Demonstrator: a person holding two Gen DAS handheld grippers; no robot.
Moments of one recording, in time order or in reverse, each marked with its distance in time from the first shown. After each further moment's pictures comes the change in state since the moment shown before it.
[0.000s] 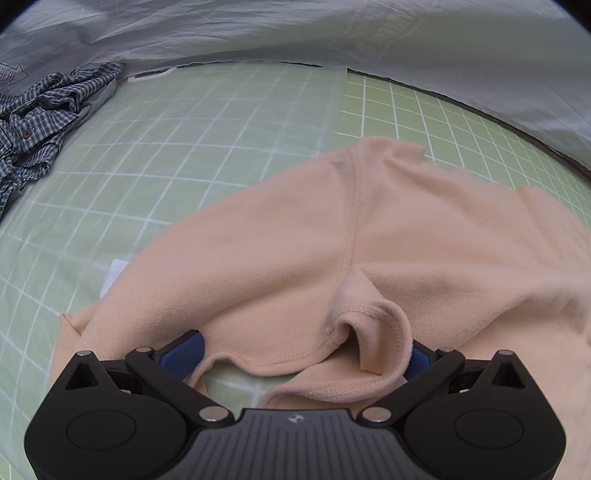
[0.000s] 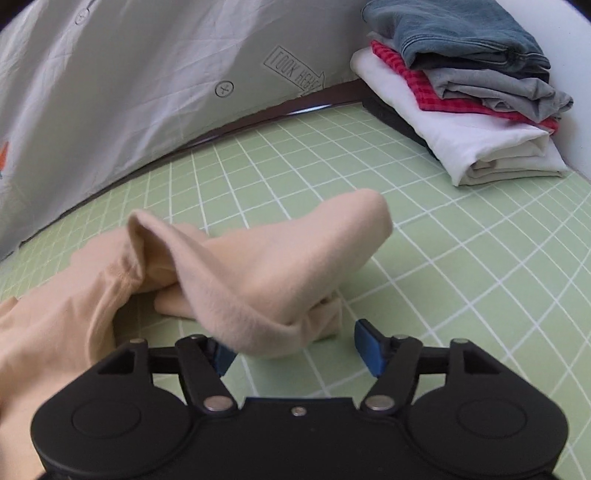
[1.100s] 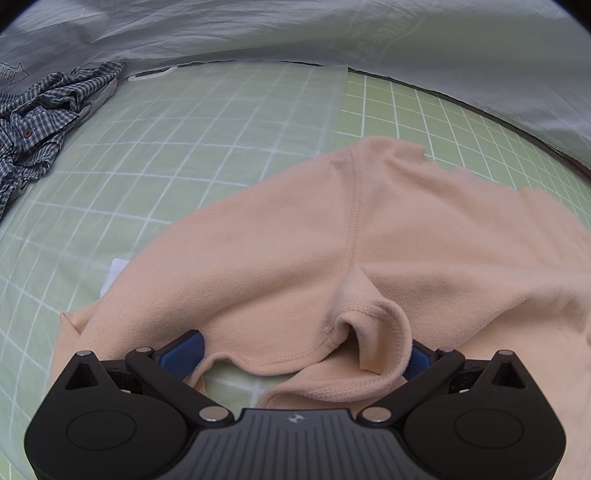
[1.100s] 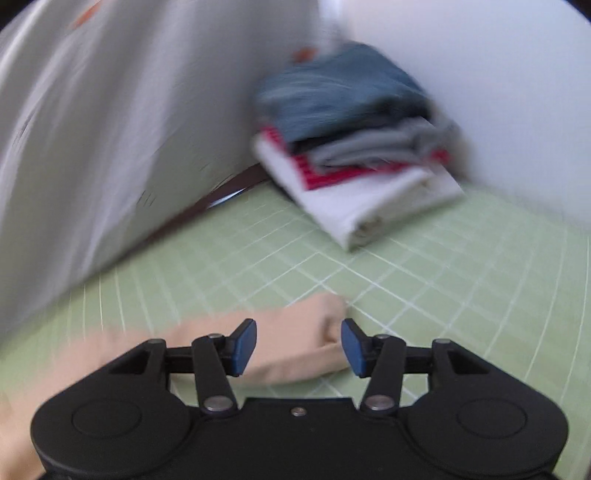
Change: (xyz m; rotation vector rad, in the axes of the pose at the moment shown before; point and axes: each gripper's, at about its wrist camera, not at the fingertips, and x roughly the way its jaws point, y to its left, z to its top) left arm 0.001 -0.001 0.000 -0.003 -0.001 0.004; right arm -0.061 -0.064 0.010 0.382 -0.209 -0.105
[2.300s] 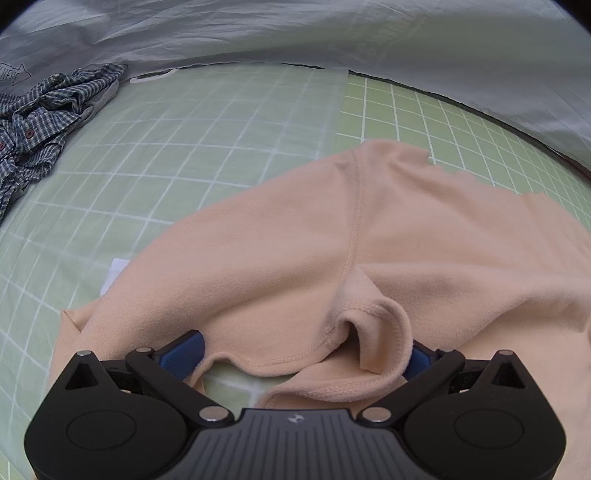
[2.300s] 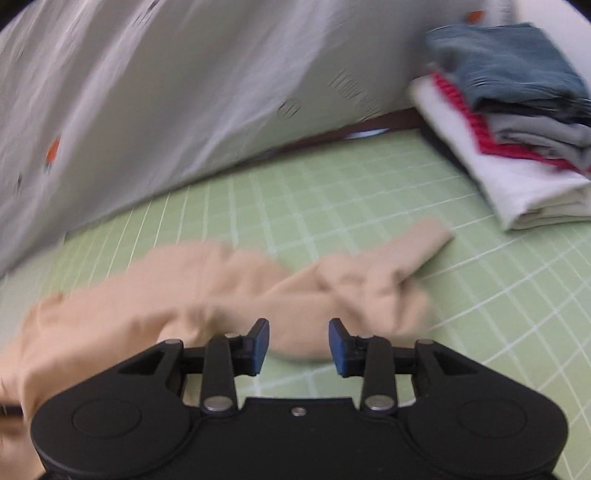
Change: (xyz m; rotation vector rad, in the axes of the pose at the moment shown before) left arm 0.000 -0.001 -0.002 -0.001 -0.009 0.004; right arm 0.028 0.075 -0.024 -0.382 0.154 0.245
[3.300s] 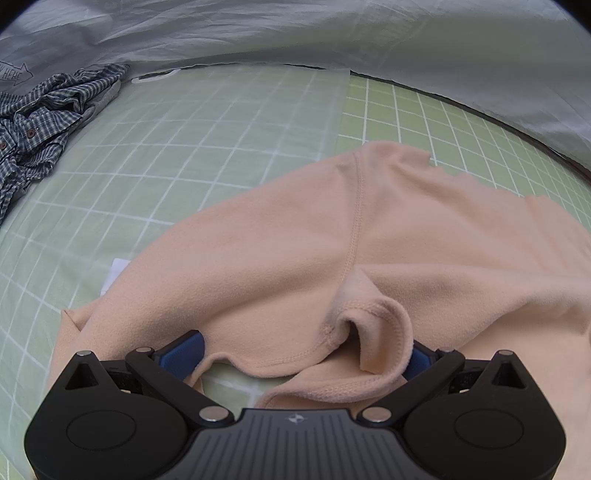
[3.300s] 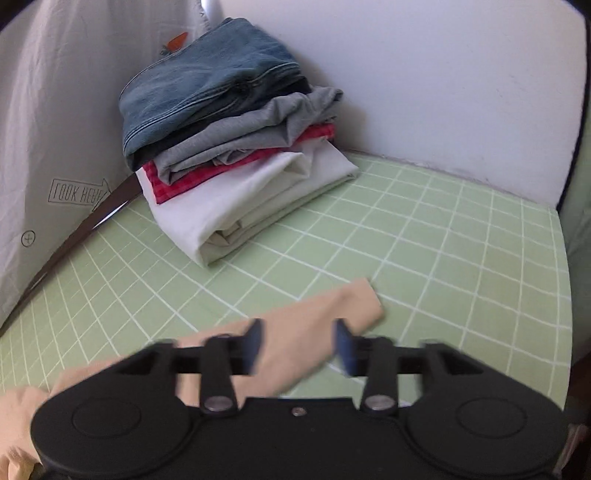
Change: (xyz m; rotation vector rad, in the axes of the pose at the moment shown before) left arm -0.001 -0.002 -0.003 -0.002 -0.006 0.003; right arm -0.047 -0.157 -0.014 0.424 -0.091 -0.487
